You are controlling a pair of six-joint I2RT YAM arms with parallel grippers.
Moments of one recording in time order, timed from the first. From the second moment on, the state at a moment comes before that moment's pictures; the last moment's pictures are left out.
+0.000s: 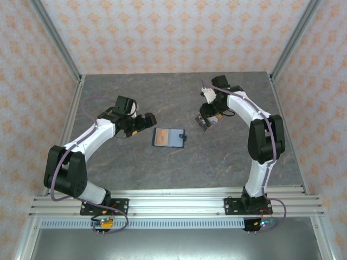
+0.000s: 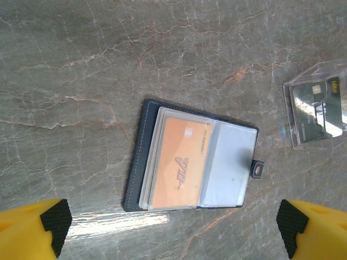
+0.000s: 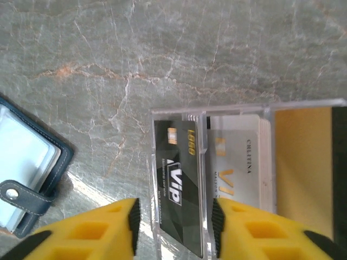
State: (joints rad) left arm -0.23 1.48 1.02 -0.54 0.31 -0.64; right arm 0.27 1.91 1.56 -0.83 -0.24 -0.15
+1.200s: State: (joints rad) left arm -0.17 1.34 0.91 -0.62 0.21 -0.70; right arm 0.85 2.00 1.46 -0.65 0.04 0.86
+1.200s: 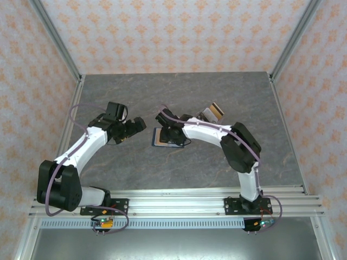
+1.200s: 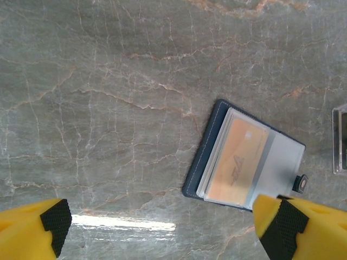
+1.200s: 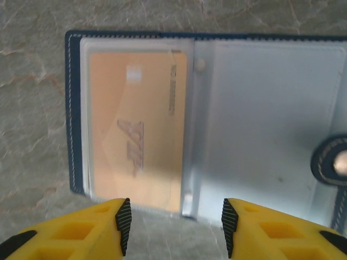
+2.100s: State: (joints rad) left arm -0.21 1.51 0.86 -0.50 0.44 -0.77; right arm 0.85 2.08 1.51 -0.68 0.13 0.88
